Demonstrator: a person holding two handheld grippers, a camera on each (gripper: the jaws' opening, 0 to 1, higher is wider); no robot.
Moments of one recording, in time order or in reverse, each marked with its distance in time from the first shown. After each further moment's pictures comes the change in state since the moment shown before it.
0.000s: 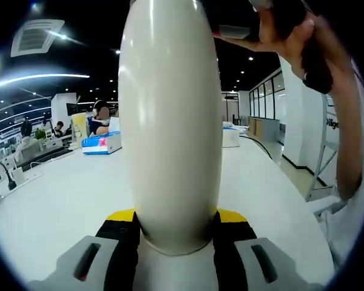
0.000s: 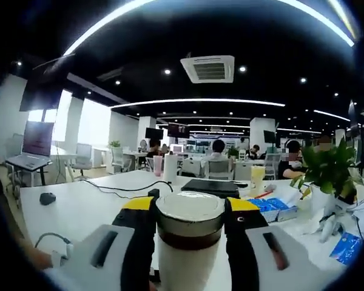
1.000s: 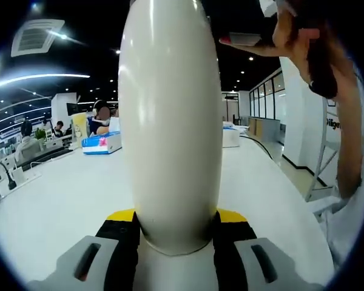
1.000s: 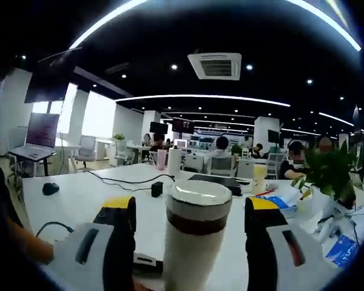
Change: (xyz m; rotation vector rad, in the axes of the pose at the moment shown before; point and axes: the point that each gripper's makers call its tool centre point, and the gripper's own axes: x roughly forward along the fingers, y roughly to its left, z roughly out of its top) left arm 0.002 0.000 -0.001 0.000 0.000 0.001; right arm -0.008 0.014 -0.010 -0.051 0.030 0.024
